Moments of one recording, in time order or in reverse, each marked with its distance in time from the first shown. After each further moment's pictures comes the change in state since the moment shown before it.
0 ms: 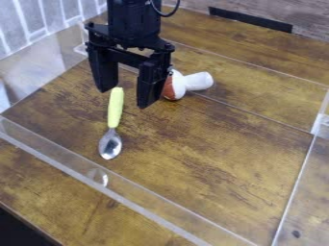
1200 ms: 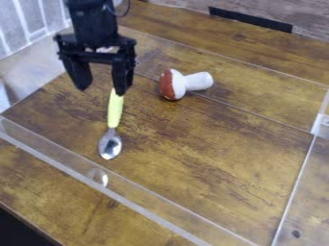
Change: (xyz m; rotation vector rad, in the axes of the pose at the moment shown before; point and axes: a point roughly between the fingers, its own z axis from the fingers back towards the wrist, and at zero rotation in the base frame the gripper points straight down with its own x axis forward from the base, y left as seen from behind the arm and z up) arm 0.027 0.067 -0.031 -0.066 -0.174 0.272
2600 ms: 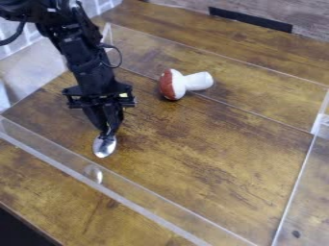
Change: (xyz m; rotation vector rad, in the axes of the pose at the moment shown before) arm 0.011 0.013 -0.077 -0.111 -0.048 0.055
